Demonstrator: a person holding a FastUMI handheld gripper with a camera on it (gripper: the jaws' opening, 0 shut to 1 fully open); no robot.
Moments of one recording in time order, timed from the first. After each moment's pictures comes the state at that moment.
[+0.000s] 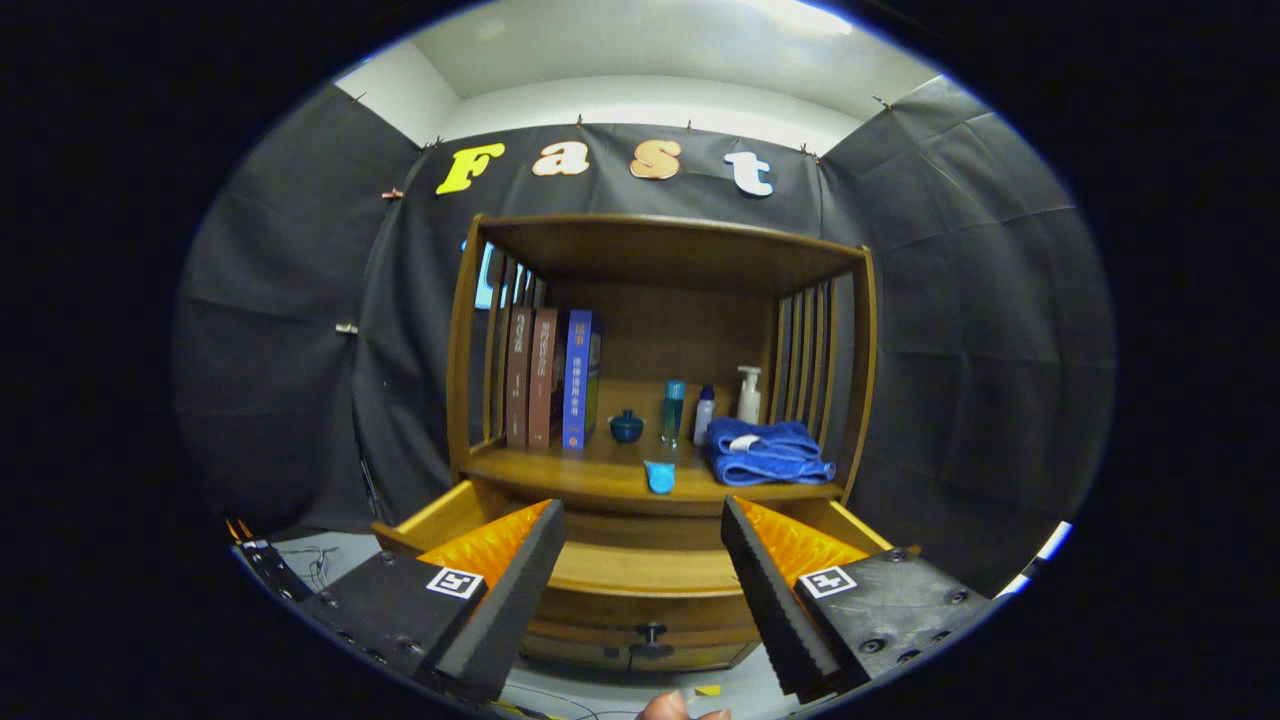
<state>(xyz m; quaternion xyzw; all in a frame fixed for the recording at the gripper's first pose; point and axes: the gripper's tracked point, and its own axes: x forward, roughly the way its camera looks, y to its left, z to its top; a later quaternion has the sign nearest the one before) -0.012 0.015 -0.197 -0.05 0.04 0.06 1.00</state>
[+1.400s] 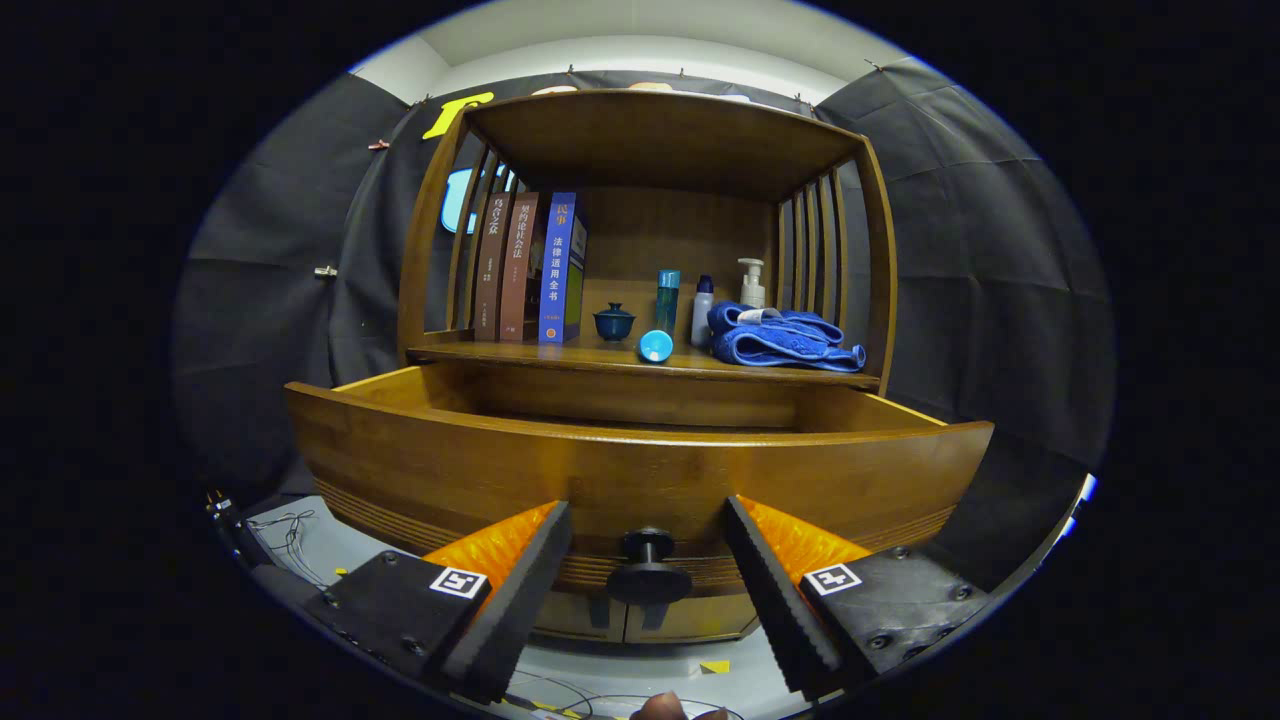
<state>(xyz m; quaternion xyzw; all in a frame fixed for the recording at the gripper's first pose) 0.047 0.004 -0.320 -0.04 0.08 0.04 0.99</state>
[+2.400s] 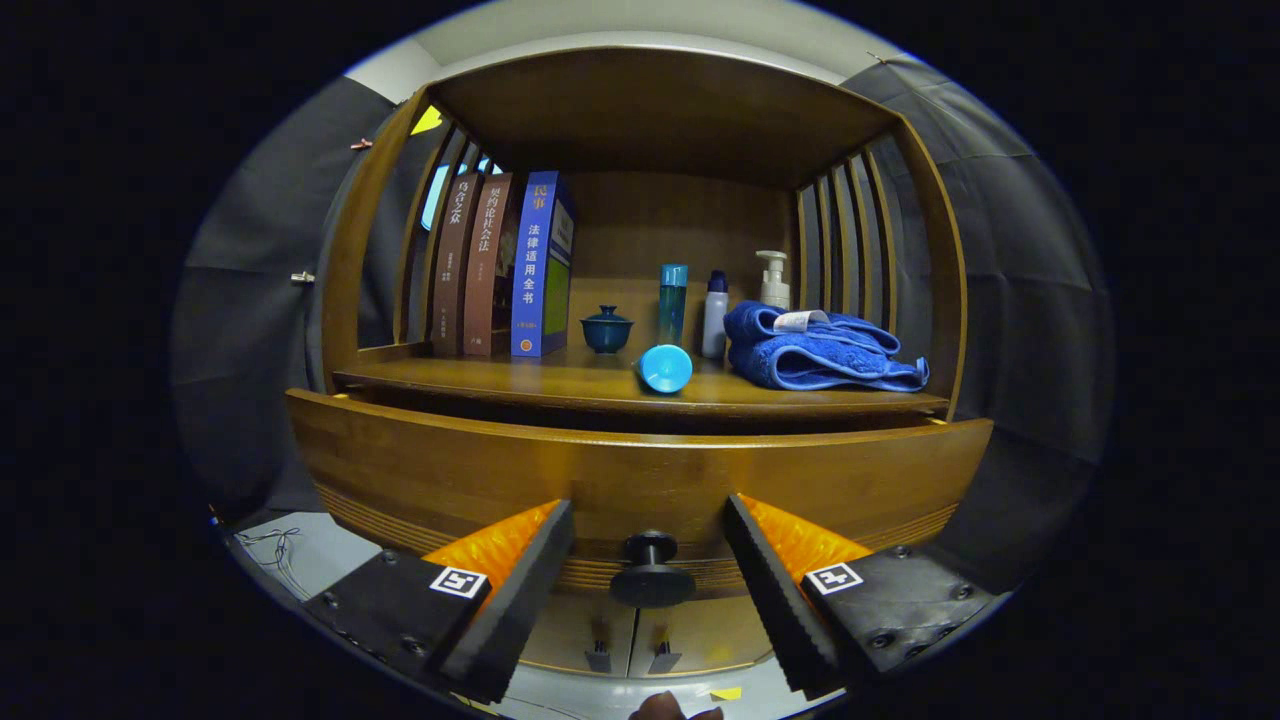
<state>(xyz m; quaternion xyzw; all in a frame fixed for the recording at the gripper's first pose) 0.151 0.022 -0.329 -0.03 0.08 0.04 1.00</state>
